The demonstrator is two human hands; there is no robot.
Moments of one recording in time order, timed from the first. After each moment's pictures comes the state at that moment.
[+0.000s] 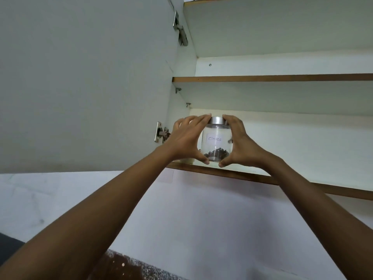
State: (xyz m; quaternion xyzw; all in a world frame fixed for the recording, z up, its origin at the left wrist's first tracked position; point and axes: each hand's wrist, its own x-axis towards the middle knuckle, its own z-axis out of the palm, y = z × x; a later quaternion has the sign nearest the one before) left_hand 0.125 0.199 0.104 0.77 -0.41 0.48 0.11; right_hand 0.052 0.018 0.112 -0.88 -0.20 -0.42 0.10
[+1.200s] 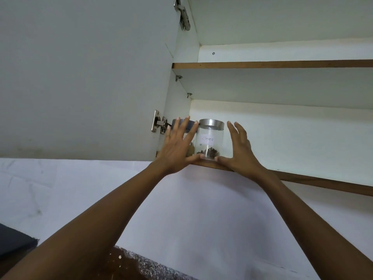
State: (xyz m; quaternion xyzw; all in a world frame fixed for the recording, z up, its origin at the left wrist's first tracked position) left_hand 0.187 0.186 0.048 0.78 -0.36 0.48 0.19; right_hand 0.091 0.003 0.066 -0.88 -0.10 -0.44 0.13
